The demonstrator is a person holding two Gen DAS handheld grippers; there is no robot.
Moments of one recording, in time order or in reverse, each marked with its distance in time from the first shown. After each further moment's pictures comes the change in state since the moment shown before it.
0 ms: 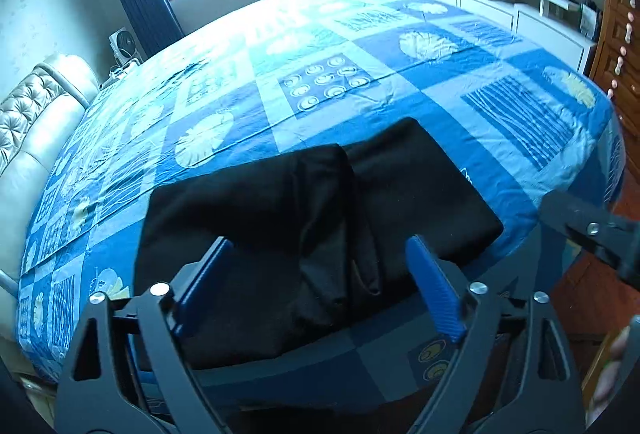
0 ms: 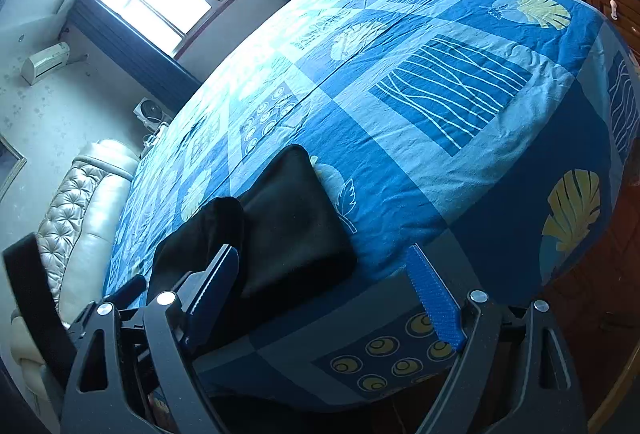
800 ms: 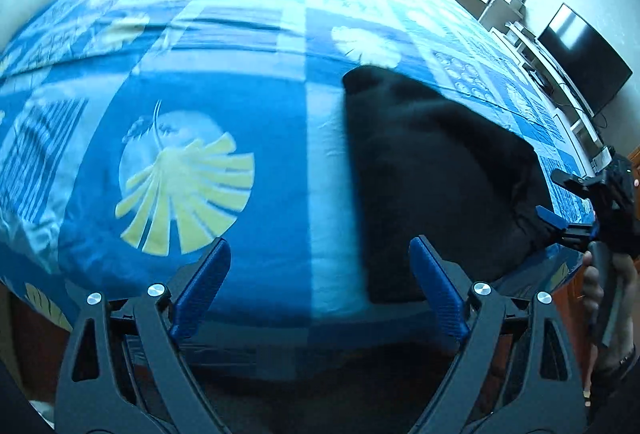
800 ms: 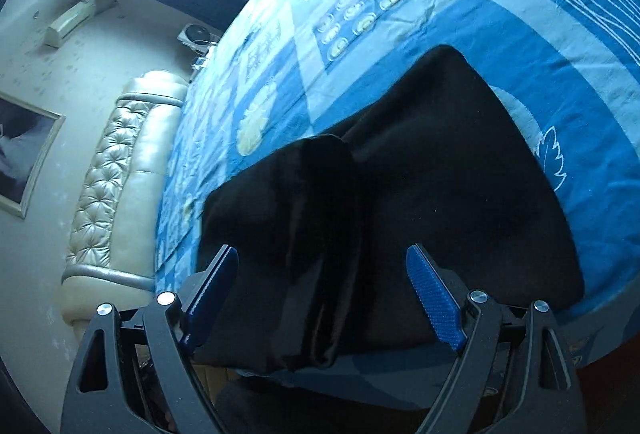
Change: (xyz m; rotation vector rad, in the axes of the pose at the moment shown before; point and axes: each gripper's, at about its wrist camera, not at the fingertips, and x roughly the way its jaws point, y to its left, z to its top) left arm 0.029 0.262 -0.134 -0.519 0.143 -0.221; right arm 0.136 0.074 0.010 -0.011 0.365 0.222
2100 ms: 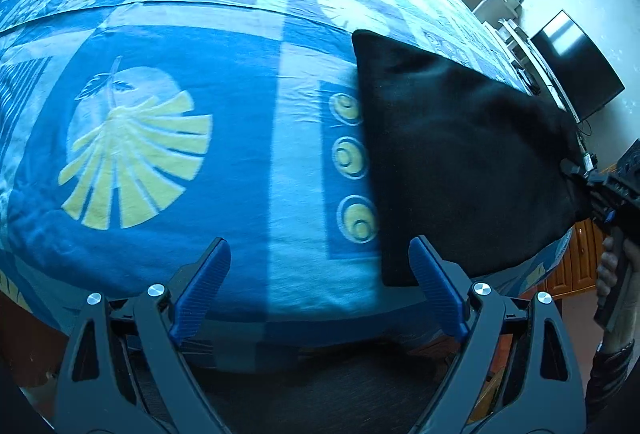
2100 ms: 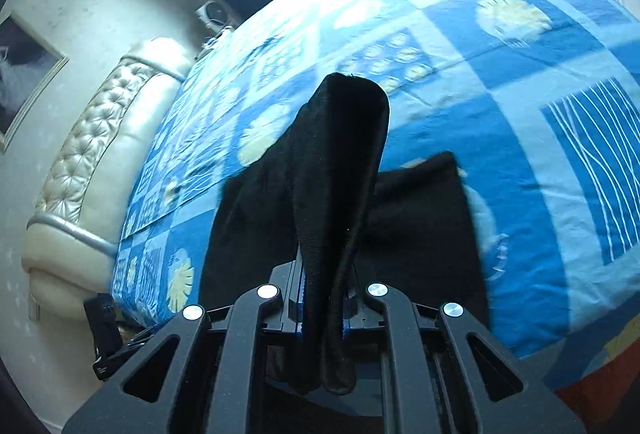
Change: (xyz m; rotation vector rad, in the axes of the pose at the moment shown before) left arm 0.032 -0.012 -0.001 -0.055 0.087 -0.103; right arm -0.049 0.015 0.033 -0.210 -0.023 -0.095
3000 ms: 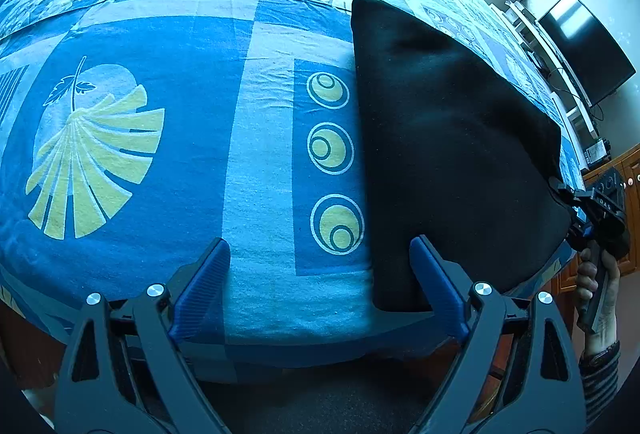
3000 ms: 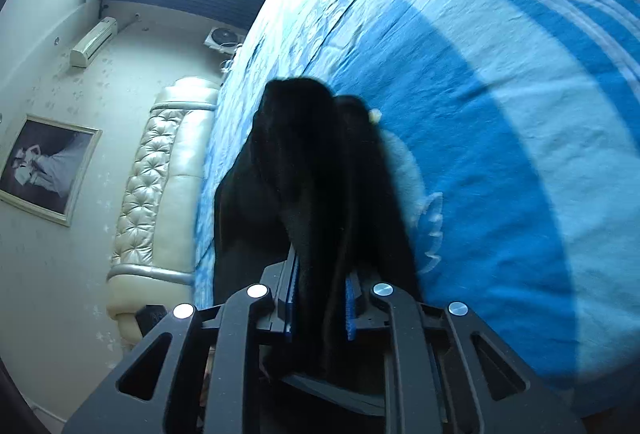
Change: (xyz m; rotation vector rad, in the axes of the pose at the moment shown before) left arm 0.033 -0.022 0.003 0.032 0.044 0.048; right arm 0.031 -0.113 -0.020 0.238 0.039 0.293
